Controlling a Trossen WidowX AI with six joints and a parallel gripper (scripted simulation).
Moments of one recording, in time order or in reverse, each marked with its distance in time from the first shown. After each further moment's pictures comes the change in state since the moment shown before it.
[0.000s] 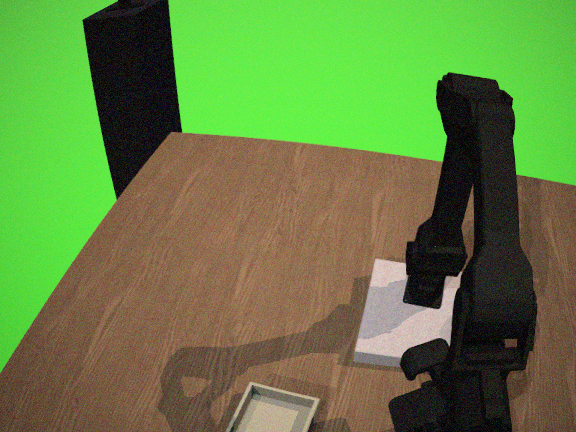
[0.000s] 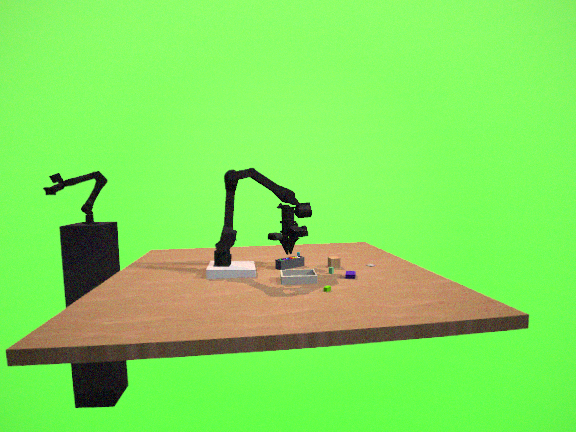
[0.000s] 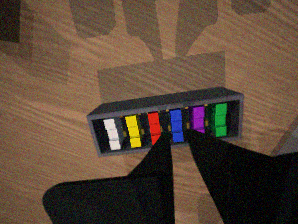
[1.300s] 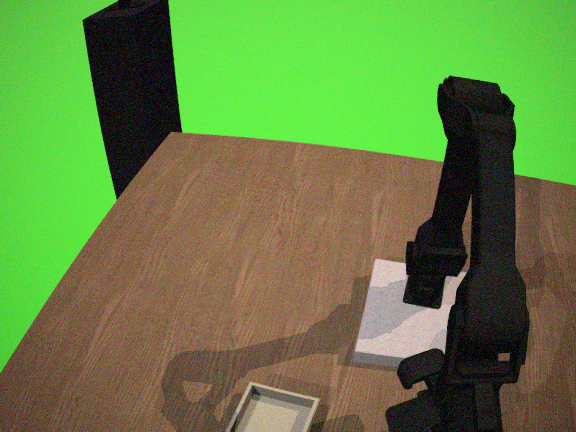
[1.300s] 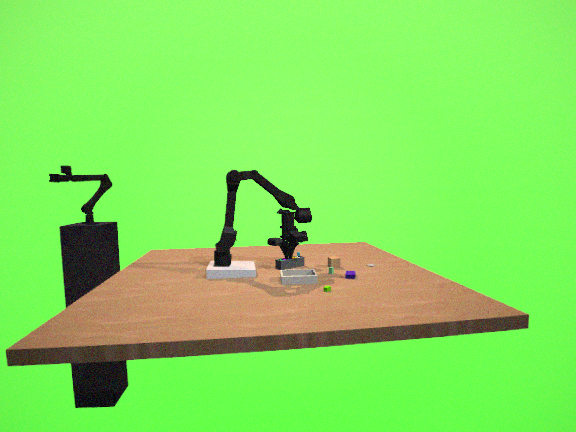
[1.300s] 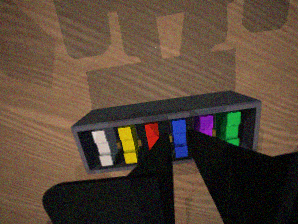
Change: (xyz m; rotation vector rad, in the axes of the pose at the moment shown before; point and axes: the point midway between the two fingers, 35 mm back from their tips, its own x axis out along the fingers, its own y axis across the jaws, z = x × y) arm 0.022 -0.002 0.000 0.000 0.001 -0.003
